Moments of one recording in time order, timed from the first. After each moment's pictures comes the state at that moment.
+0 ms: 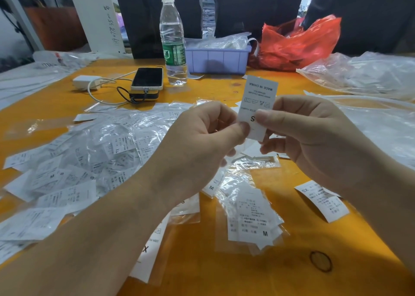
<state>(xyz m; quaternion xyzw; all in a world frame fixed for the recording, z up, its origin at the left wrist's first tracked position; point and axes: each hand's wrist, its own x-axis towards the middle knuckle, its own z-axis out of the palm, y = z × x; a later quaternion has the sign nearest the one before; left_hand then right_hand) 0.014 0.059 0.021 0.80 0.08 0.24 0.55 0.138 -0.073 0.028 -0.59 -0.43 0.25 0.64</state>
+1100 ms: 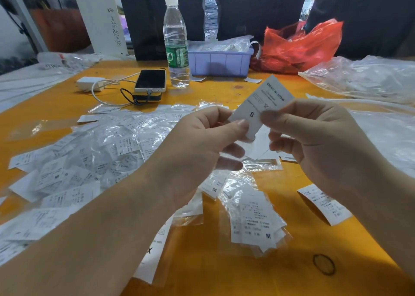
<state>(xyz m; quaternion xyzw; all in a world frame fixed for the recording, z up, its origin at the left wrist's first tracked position) 0.016 0.061 0.023 0.69 0.11 0.18 0.70 0.133 -0.071 0.026 -0.61 -0.36 0.20 0.68</state>
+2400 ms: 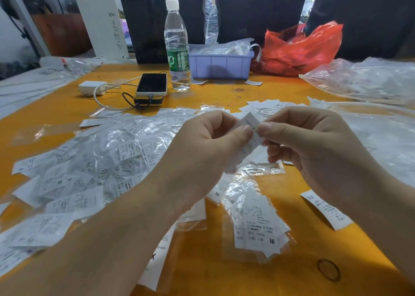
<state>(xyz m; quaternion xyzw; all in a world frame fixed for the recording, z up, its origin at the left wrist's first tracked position) 0.016 0.063 0.016 0.76 0.10 0.24 0.60 0.128 -0.073 0.025 -0.63 -0.41 0.19 0.64</state>
